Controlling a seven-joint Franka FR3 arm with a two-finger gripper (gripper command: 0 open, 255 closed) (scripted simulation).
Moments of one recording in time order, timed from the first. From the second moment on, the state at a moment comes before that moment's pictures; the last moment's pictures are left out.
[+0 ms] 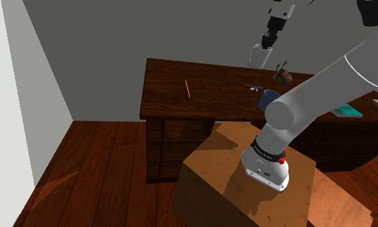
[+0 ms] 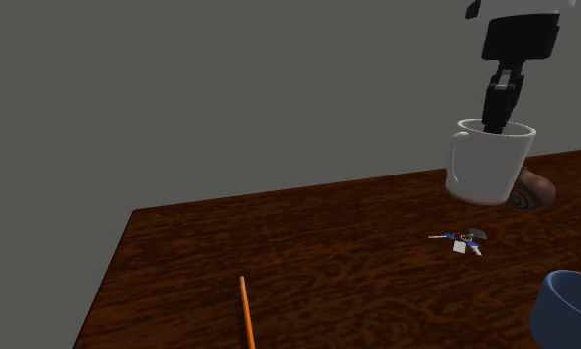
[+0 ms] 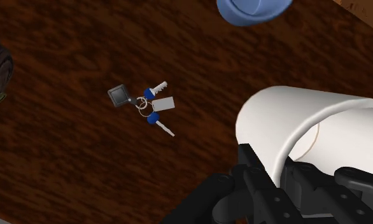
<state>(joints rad) -0.36 -0.36 -0.51 -2.11 -0.16 1.72 -0.64</state>
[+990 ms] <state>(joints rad) -0.53 -0.77 -0.53 -2.39 -0.36 1.62 -0.73</state>
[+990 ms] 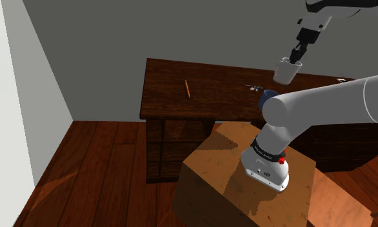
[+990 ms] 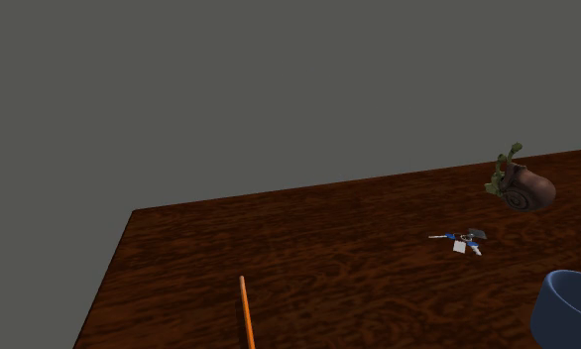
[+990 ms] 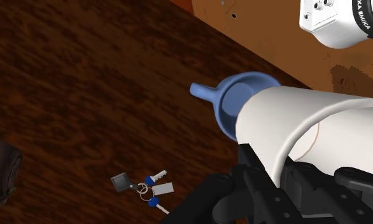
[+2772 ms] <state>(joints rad) -0.55 -0.75 -0.60 -2.57 -0.41 1.82 -0.72</state>
